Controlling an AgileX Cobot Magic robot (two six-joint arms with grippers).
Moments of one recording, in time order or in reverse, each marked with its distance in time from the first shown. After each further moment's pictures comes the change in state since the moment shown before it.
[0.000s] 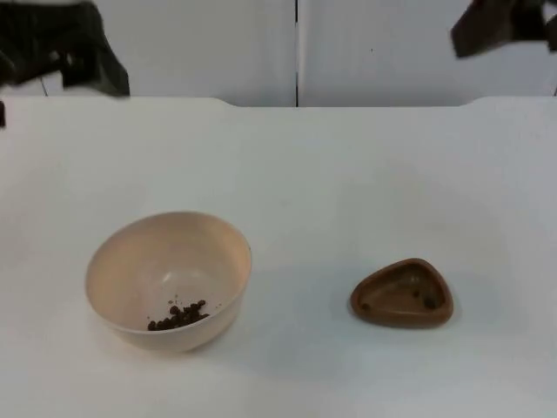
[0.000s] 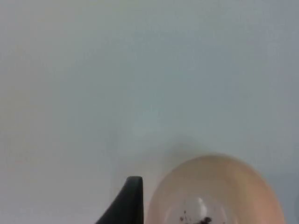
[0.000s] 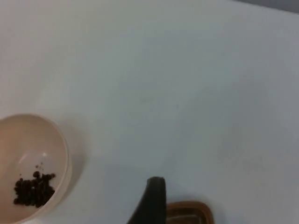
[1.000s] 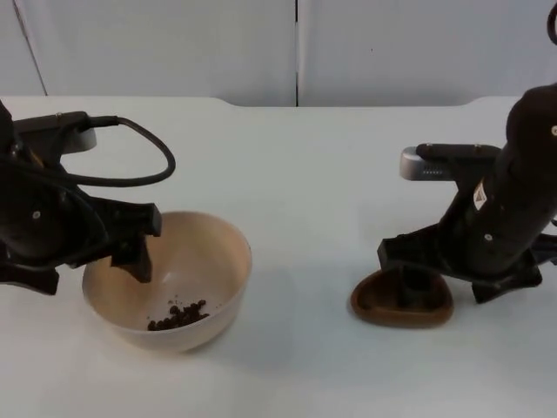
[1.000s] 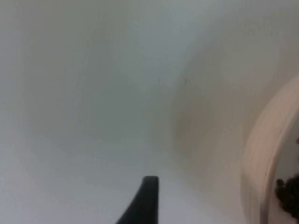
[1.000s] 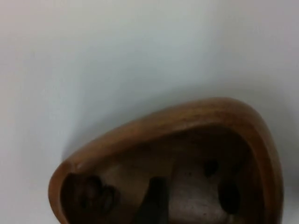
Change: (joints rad) right arm 0.000 0.668 -0.002 0.003 -0.126 0.237; left arm 0.000 0.516 0.000 0.017 -0.033 0.000
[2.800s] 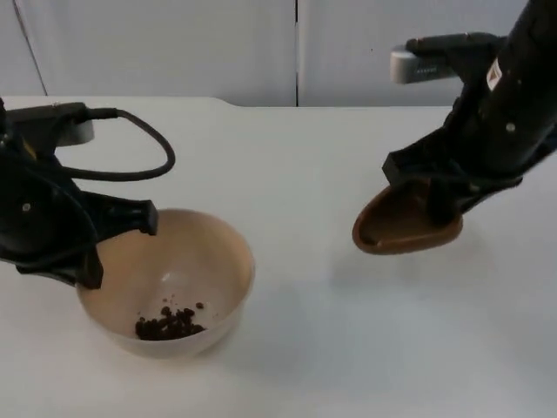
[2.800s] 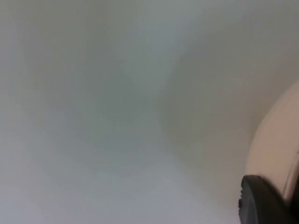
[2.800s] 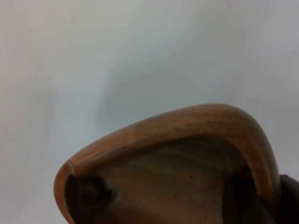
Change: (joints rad) right arm 0.000 -0.144 -0.164 -0.005 0.258 -0.209; left arm -0.012 -0.052 0.003 0.056 0.080 -0.052
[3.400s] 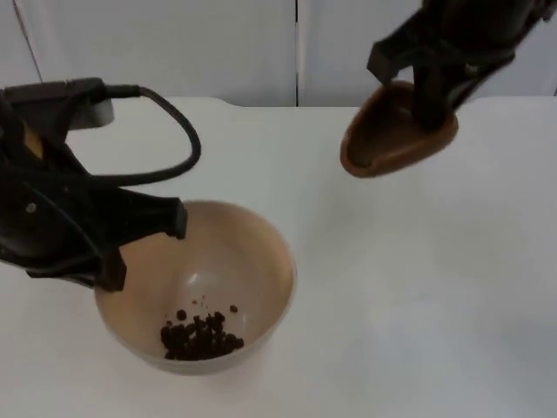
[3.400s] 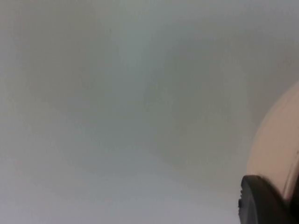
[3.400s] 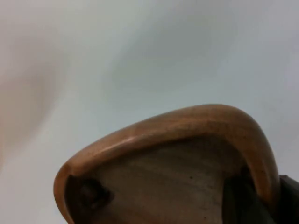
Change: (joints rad) right arm 0.040 0.000 -0.359 -0.017 0.395 -0.192; left arm -0.189 -0.178 0.062 0.125 0.063 -0.216
